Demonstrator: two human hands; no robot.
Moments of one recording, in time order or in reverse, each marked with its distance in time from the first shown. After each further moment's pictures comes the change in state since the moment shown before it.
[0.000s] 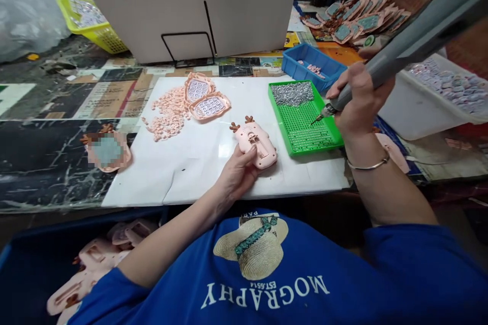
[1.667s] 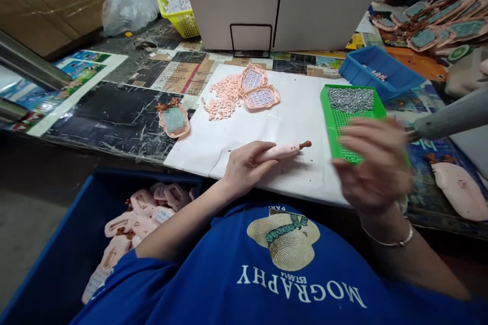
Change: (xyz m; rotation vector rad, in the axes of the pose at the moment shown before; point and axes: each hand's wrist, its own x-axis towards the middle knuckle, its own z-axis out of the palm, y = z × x) left_hand -0.055 0.053 -0.053 1.285 0.075 0.737; right_hand -0.092 -0.037 0.030 -0.359 -0.703 -0.209
